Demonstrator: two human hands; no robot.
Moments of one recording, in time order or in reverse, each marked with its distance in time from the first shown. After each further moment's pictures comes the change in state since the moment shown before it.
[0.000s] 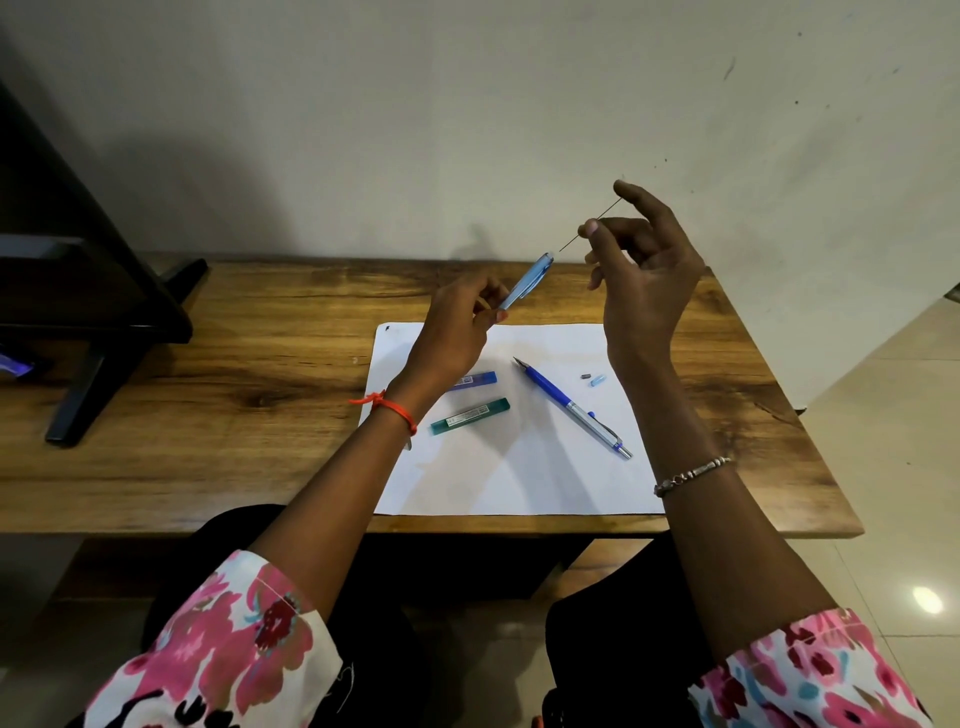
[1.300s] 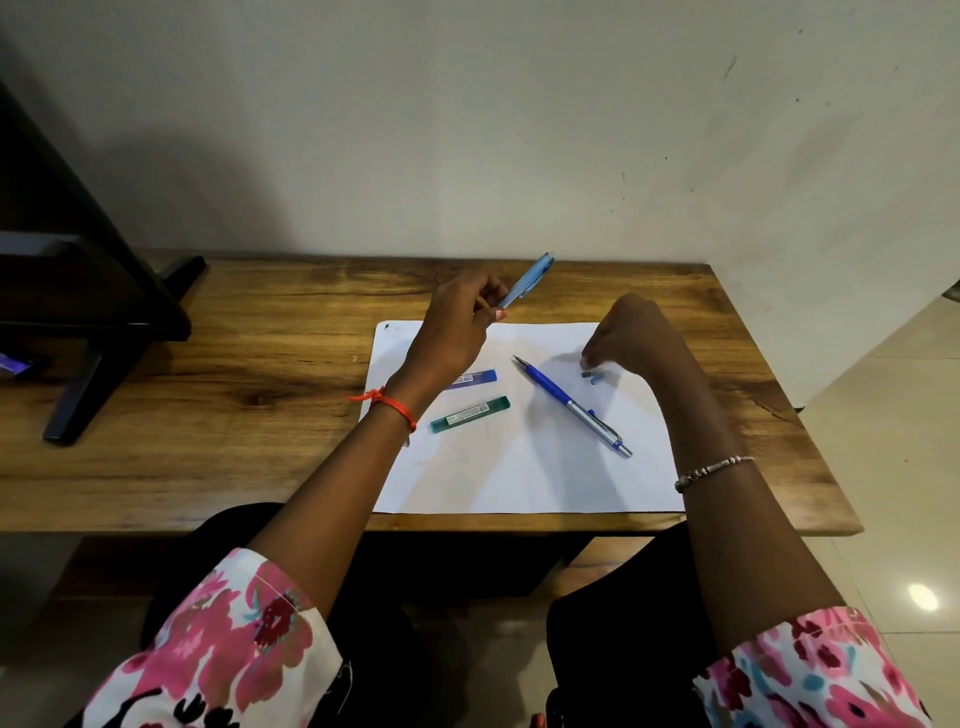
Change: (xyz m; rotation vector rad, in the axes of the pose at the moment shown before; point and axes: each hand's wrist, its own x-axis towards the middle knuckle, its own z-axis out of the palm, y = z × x) left_hand 0.002 -0.002 -0.001 0.043 -0.009 -0.004; right_hand 0.014 0.035 -0.039 -1.091 -0.657 0.572
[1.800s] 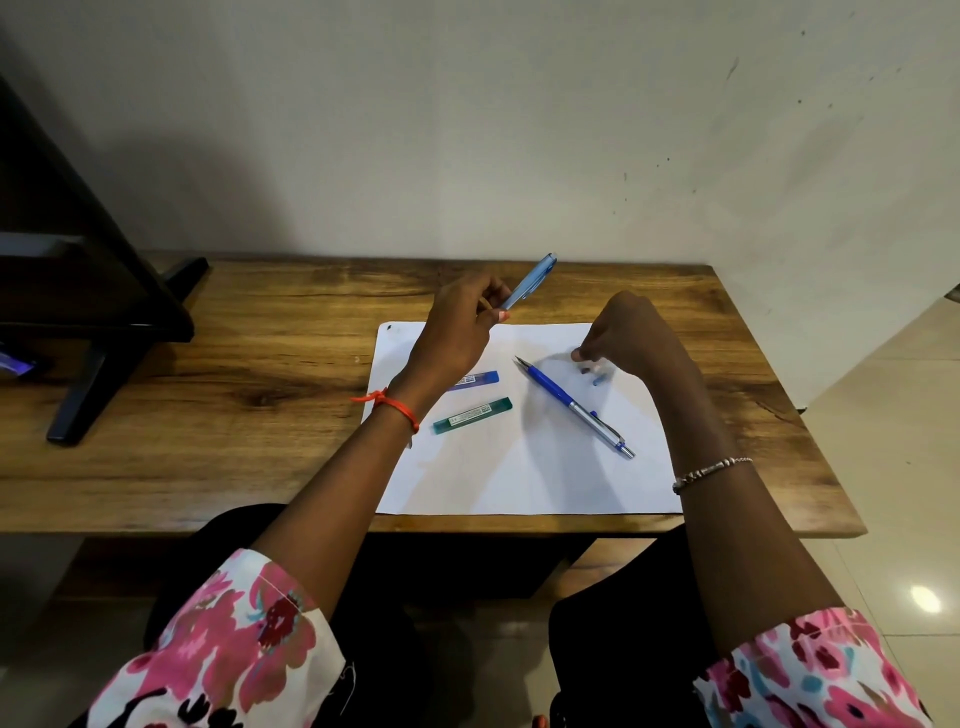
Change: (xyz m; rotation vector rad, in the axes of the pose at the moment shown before) left_hand 0.001 0.000 0.001 0.011 0.001 -0.001; right_hand 0.002 -0.006 0.003 -0.036 0.028 -0.048
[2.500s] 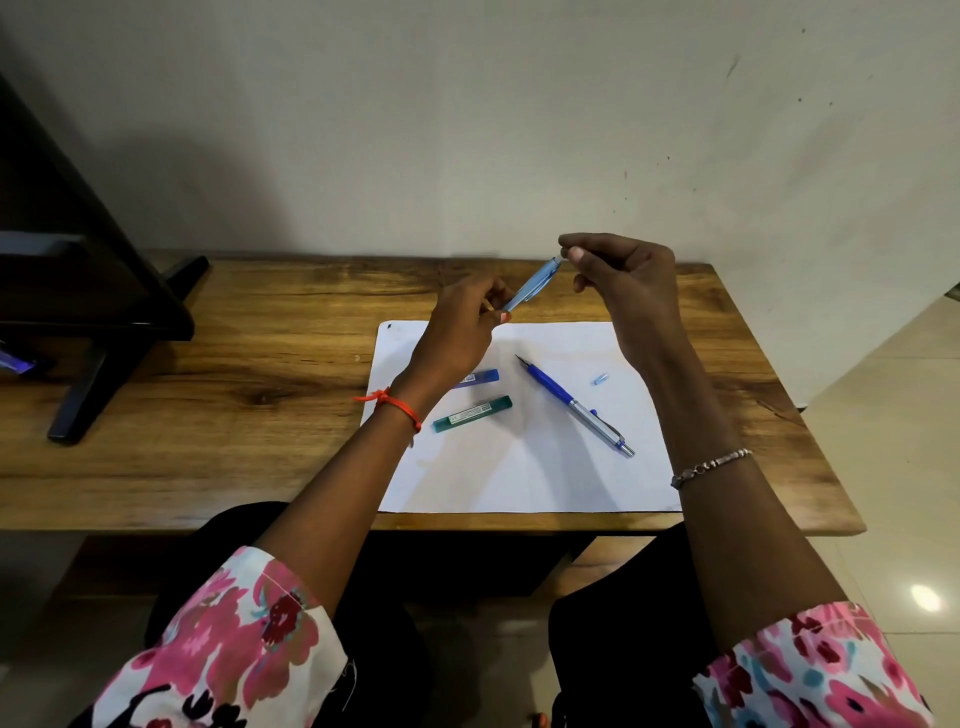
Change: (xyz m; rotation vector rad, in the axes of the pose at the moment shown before) left_hand -0.002 0.003 0.000 0.040 -0.031 -0.014; right_hand -0.021 -0.029 -0.011 0.939 0.265 -0.397
